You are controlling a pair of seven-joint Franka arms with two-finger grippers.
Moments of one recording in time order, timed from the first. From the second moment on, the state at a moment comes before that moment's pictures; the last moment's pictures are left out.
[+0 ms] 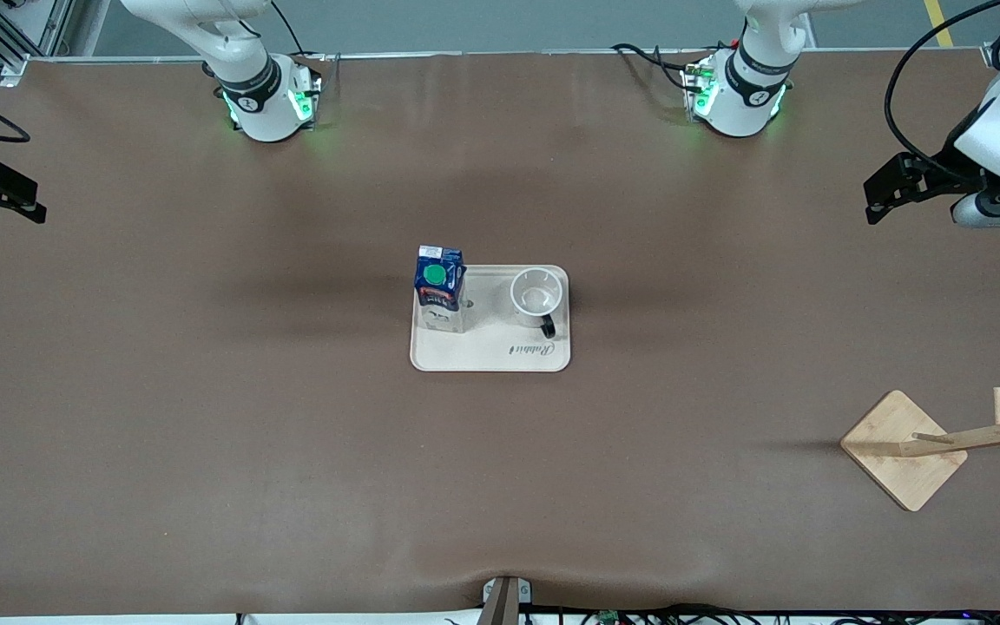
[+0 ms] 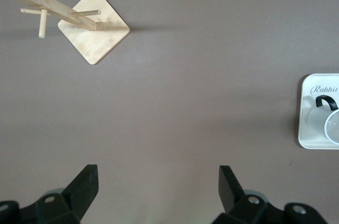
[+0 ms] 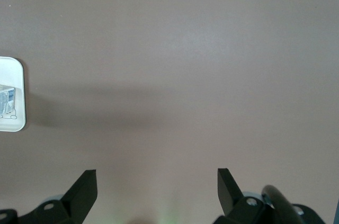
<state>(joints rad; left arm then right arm) 0.10 -0.04 -0.22 -1.58 0.05 1.56 -0.10 0.02 -0.02 -0.11 -1.54 -0.04 1.48 -0.16</state>
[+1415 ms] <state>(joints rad) -0.02 0.17 -0.25 -1.70 0.00 1.86 -0.51 0.02 -0.02 -0.11 -1.54 -0.04 1.48 -0.16</state>
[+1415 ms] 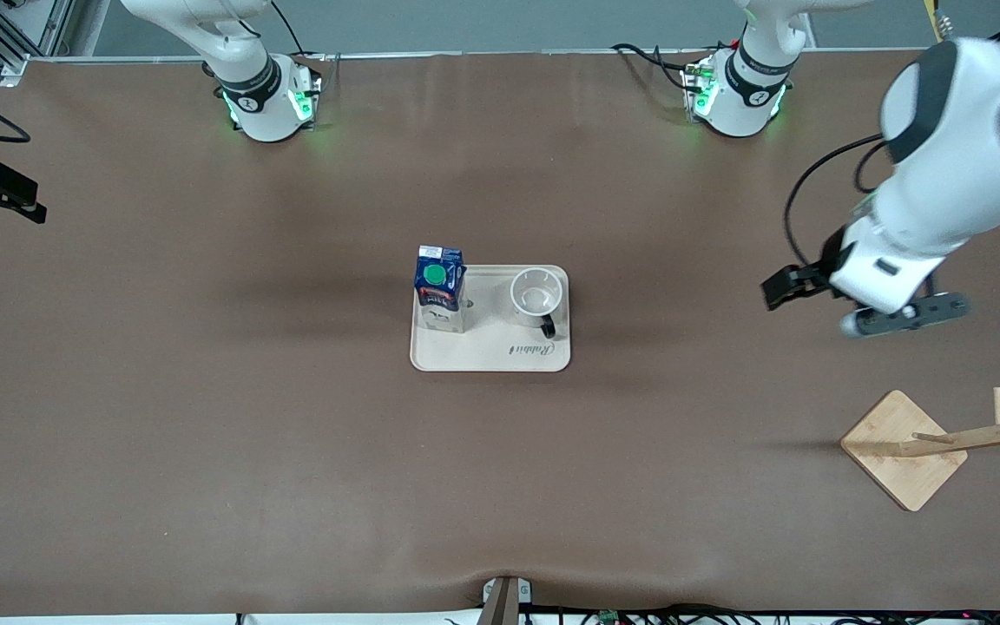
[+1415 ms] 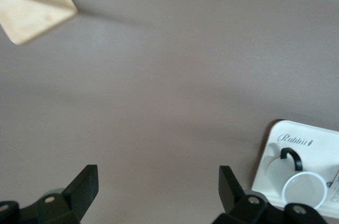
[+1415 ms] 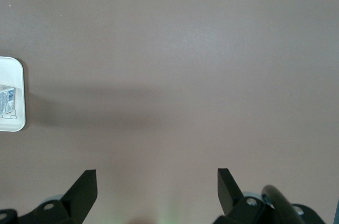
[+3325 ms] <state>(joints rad) -0.51 0.50 -0.26 -1.90 0.00 2.35 -1.25 0.04 0.01 -0.10 -1.54 -0.04 1.48 -0.16</state>
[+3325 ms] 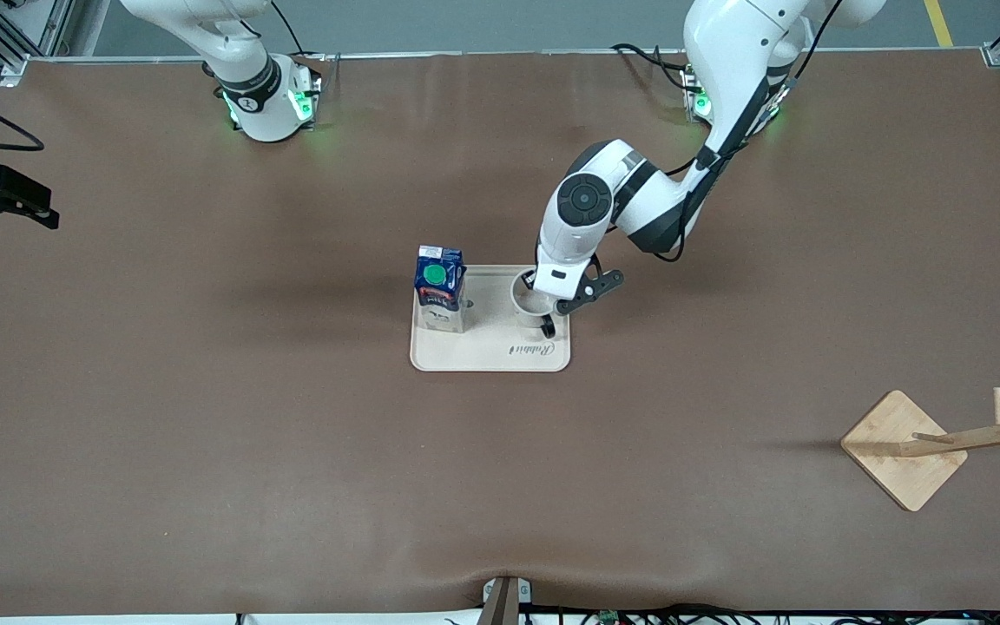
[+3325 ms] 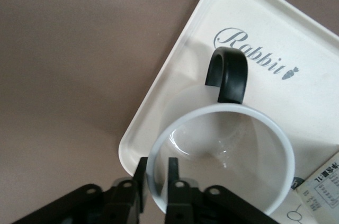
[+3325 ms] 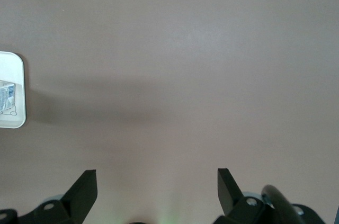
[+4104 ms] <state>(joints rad) -0.43 0.32 -0.24 -1.80 0.15 2.24 -1.25 0.09 0.05 -0.10 -1.54 0.02 1.47 -0.16</state>
